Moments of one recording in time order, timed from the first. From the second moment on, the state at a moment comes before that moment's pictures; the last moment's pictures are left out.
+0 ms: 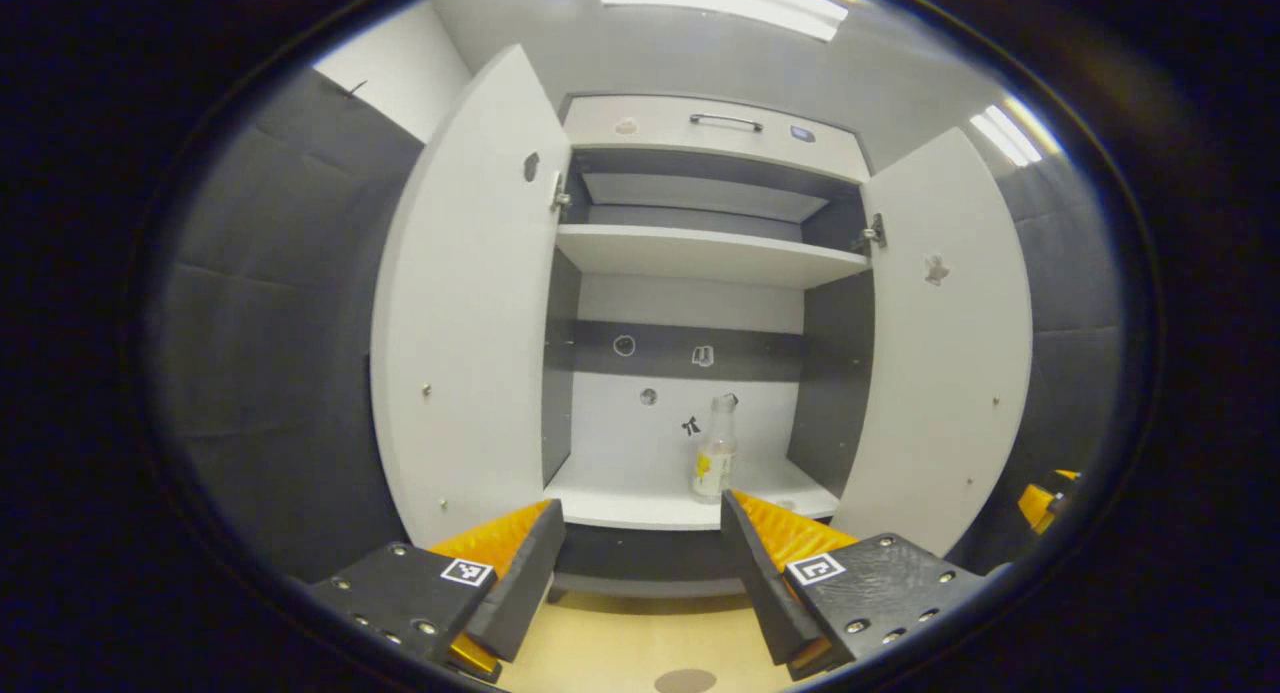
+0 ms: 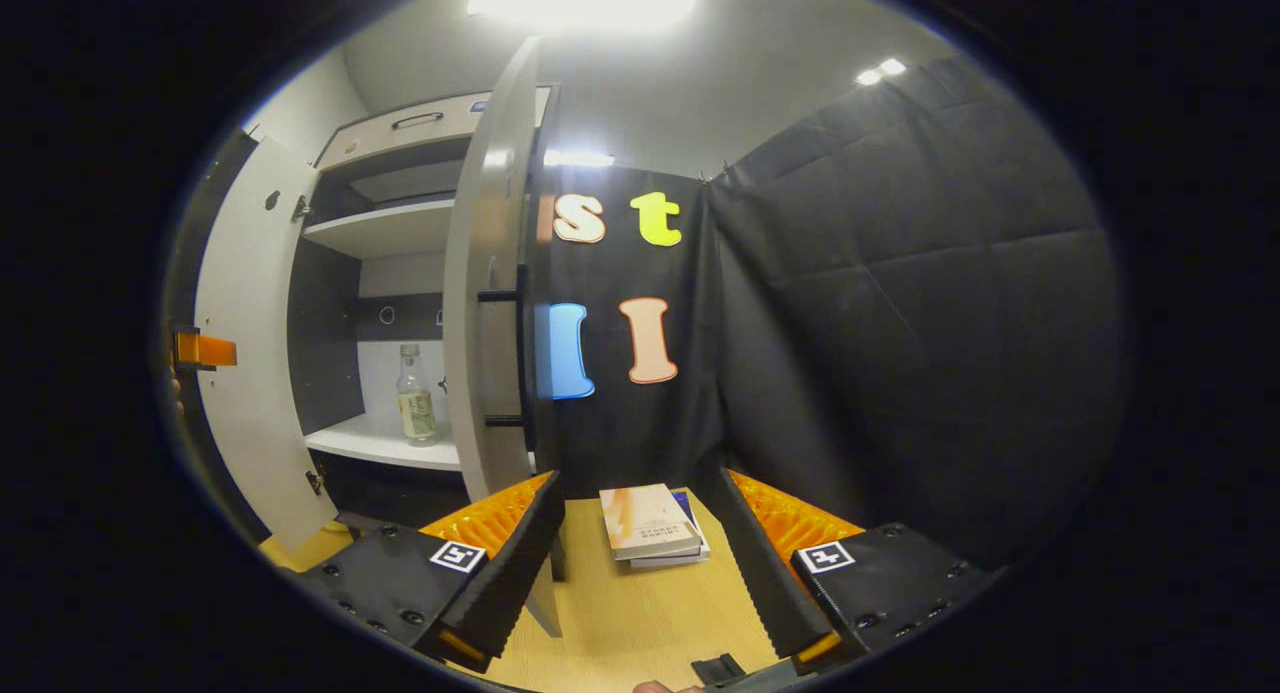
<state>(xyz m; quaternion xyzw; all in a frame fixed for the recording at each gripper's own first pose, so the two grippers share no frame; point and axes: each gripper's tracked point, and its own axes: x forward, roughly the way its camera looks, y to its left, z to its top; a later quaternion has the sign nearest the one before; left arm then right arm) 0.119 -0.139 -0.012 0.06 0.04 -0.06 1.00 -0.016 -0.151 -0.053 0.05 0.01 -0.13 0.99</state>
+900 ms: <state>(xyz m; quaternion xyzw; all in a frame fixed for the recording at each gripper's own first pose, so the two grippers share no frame) 0.335 -0.230 -0.013 0.06 0.03 -0.21 0.98 -0.023 -0.140 -0.069 0.05 0.04 -0.26 0.96</state>
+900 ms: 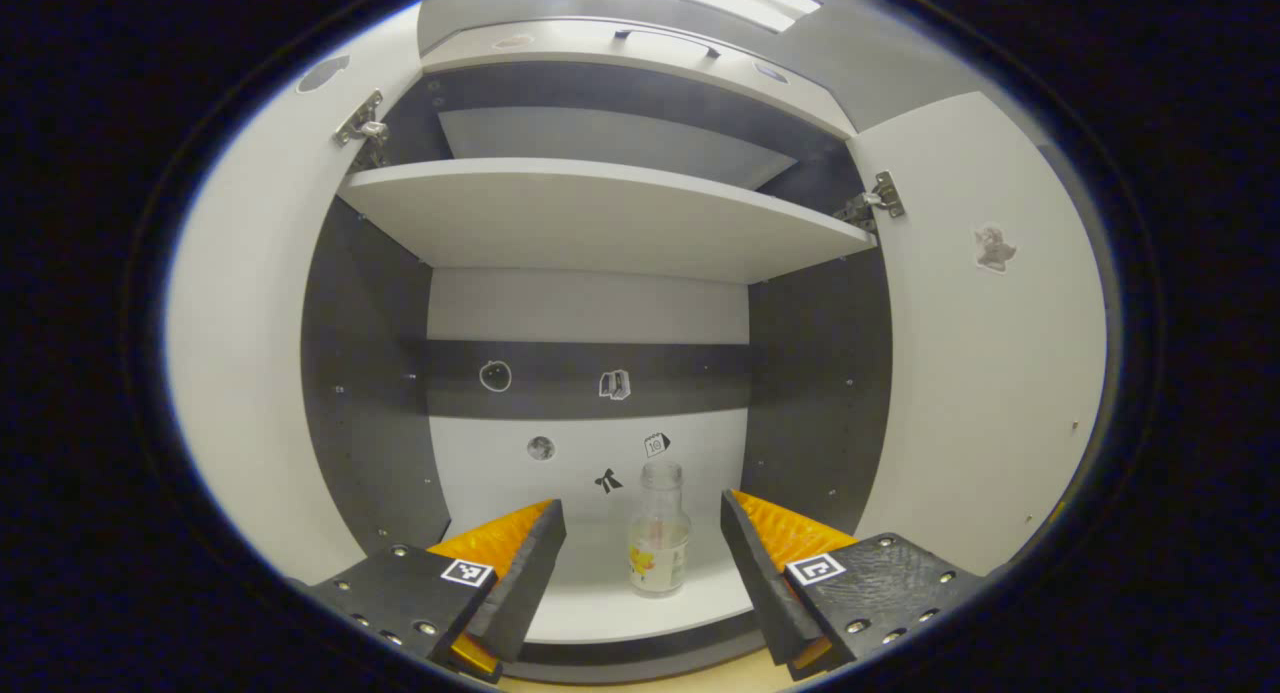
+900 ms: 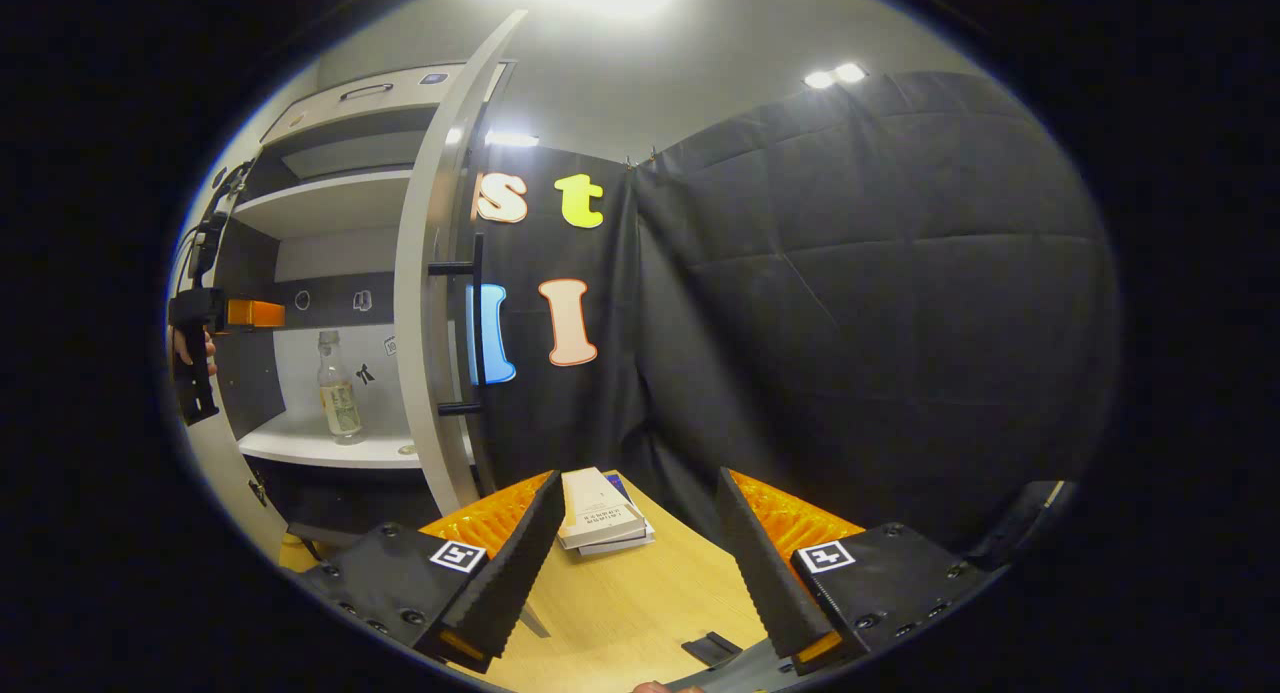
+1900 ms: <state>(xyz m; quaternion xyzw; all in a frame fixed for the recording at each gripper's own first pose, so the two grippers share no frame) 0.447 -0.329 -0.075 0.09 0.07 -0.28 0.95 -0.061 -0.157 -0.099 0.08 0.08 -0.37 0.92</state>
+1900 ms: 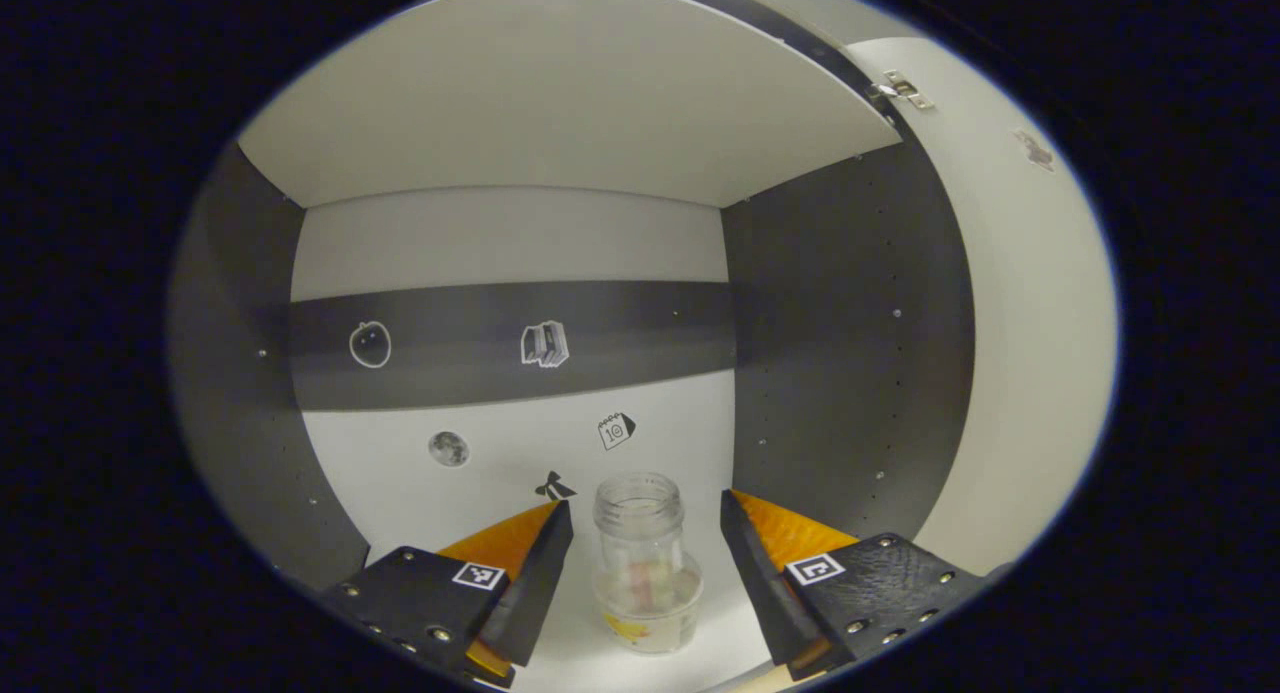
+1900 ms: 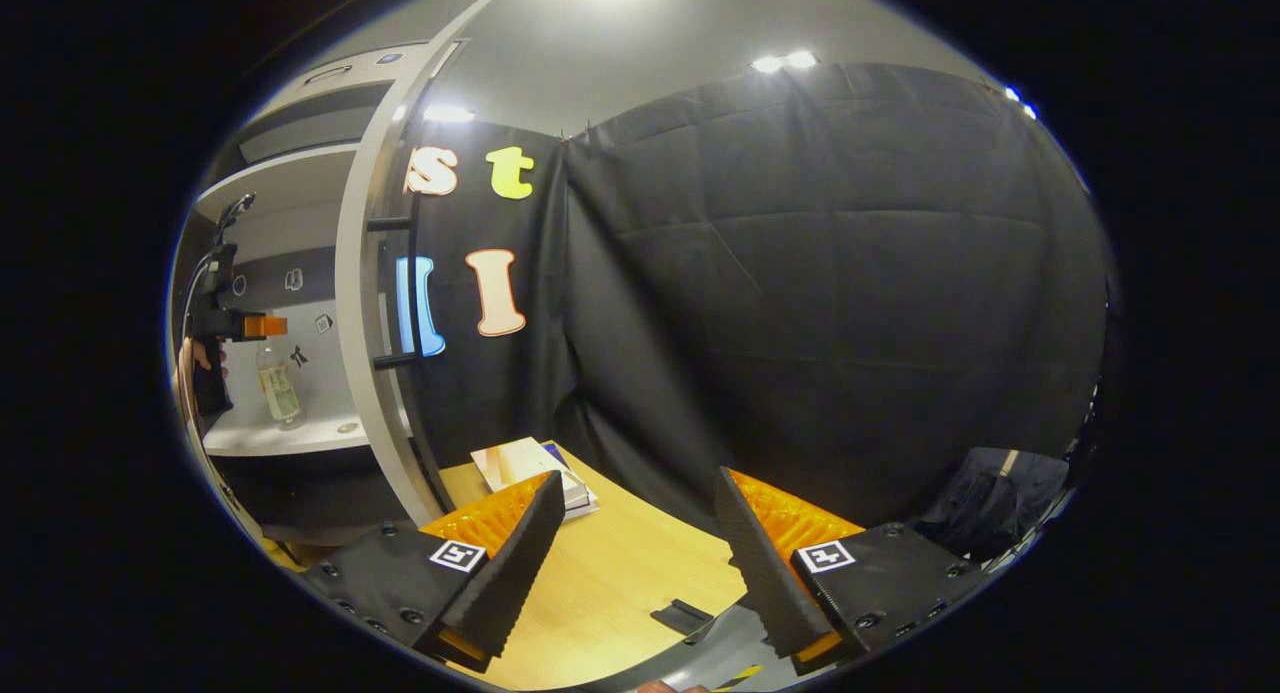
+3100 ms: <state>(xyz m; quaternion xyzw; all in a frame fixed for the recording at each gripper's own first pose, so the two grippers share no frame) 0.369 -0.303 -0.060 0.09 0.07 -0.33 0.94 -0.062 -0.150 -0.114 0.09 0.09 -0.35 0.93</state>
